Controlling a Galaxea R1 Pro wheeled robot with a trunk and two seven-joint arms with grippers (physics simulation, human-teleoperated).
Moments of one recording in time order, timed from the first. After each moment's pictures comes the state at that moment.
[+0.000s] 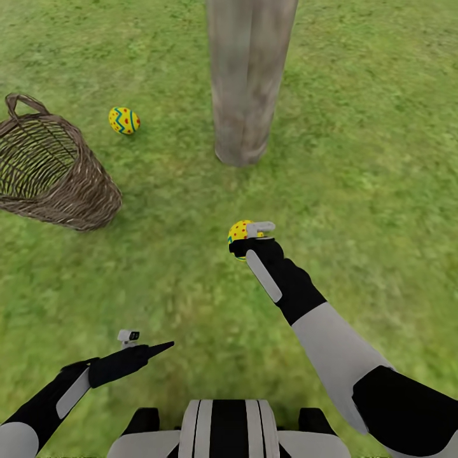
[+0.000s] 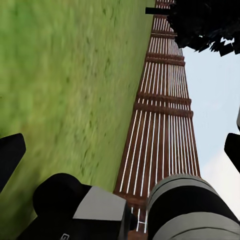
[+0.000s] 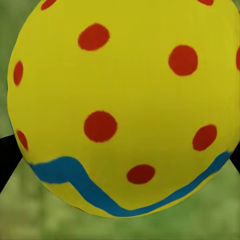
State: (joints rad) left arm -0.55 0.34 -0.30 -0.67 0.78 0.41 -1.38; right arm -1.06 0.17 0.44 -0.99 -0.43 0.74 -0.46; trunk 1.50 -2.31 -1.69
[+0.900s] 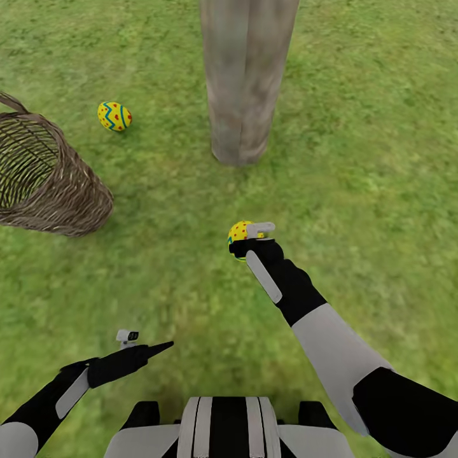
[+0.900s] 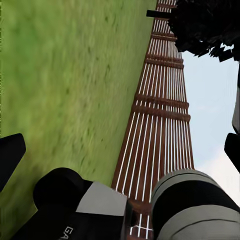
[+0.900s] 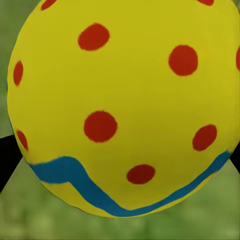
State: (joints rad) left arm -0.55 0.35 -0.30 -0.67 0.78 0.41 -1.39; right arm -1.06 0.17 0.44 -0.99 -0.43 0.74 -0.47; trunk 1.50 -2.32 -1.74
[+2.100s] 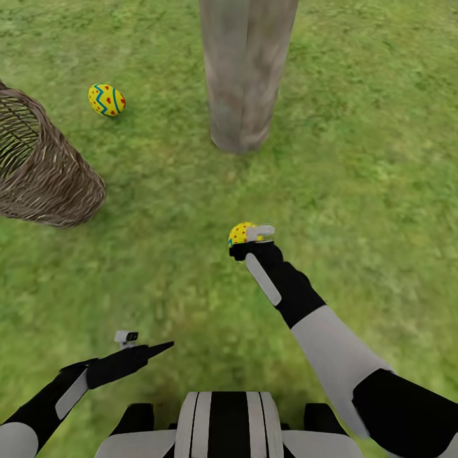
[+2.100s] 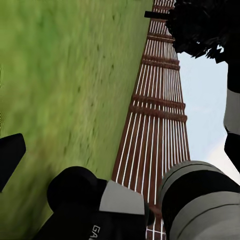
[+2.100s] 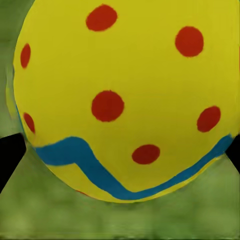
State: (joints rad) left arm -0.55 0.34 -0.30 -0.66 0.78 0.41 -1.43; right arm -1.05 0.17 0.45 -0.99 -0.43 0.75 -0.47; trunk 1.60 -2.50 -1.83
